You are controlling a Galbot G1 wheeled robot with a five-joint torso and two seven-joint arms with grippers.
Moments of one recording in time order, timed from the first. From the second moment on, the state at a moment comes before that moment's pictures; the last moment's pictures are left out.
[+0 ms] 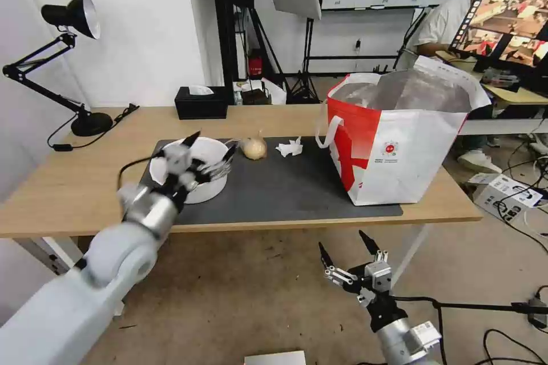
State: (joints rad) left arm 1.24 -0.85 -0.38 -2.11 -0.55 -0.03 -0.09; right arm -1.76 1.18 0.36 2.17 0.22 0.22 0.04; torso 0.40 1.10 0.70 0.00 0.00
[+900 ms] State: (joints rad) left arm 1.66 -1.12 -0.57 -2.15 -0.29 -0.14 -0.09; right arm -1.79 1.20 0.42 2.16 0.20 0.25 0.07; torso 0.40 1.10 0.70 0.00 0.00
